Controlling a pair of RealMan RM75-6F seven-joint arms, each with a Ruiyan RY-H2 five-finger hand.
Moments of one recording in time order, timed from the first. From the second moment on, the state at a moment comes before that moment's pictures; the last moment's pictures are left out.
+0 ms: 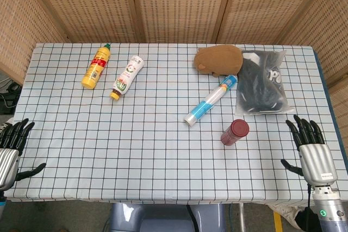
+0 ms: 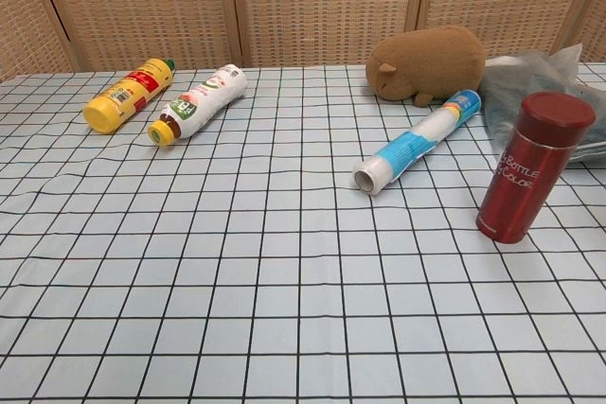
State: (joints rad) left arm -0.06 -1.10 -0.01 -1.68 1.59 1.56 0.02; right arm 0.12 -1.09 0.09 -1.76 -1.53 1.51 -0.18
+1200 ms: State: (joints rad) left arm -0.09 -1.10 -0.04 -1.70 1.51 1.49 0.05; right arm 0.60 -0.98 0.19 -1.90 -1.10 0.85 -0.18
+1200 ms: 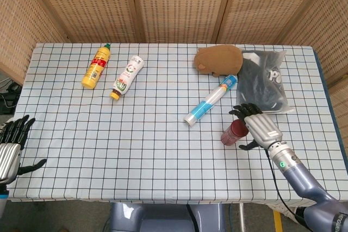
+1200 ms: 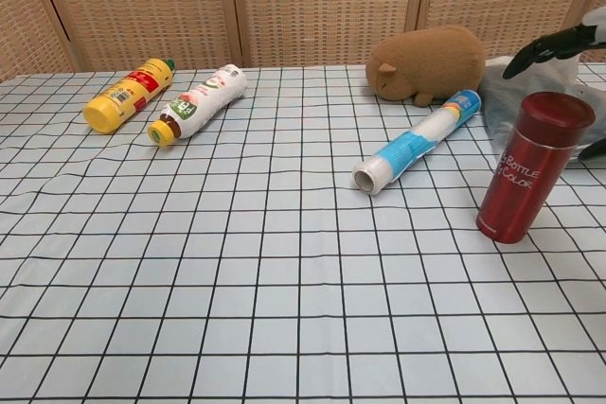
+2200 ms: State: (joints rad) left arm -0.11 -1.11 -0.04 -1.69 1.50 1.47 0.06; right arm 0.74 -1.07 0.16 -1.84 -0.86 0.84 -0.29
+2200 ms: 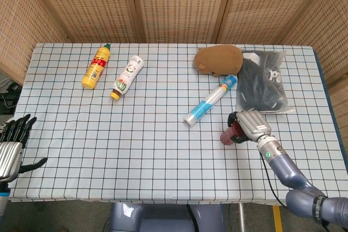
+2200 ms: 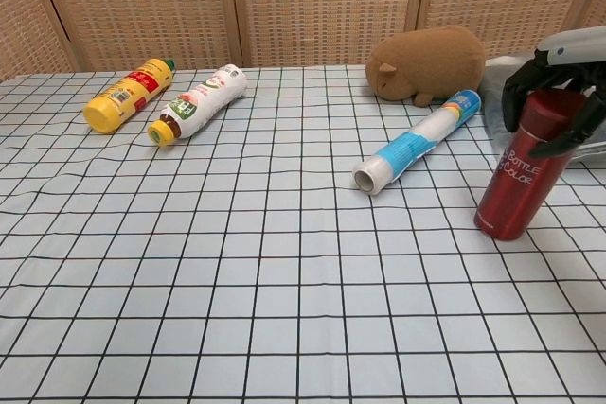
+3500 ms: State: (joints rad) left arm -0.68 -1.48 -0.19 -1.46 1.55 0.98 -0.69; right arm 1.24 -1.01 0.34 -2.14 -0.31 0.99 -0.62
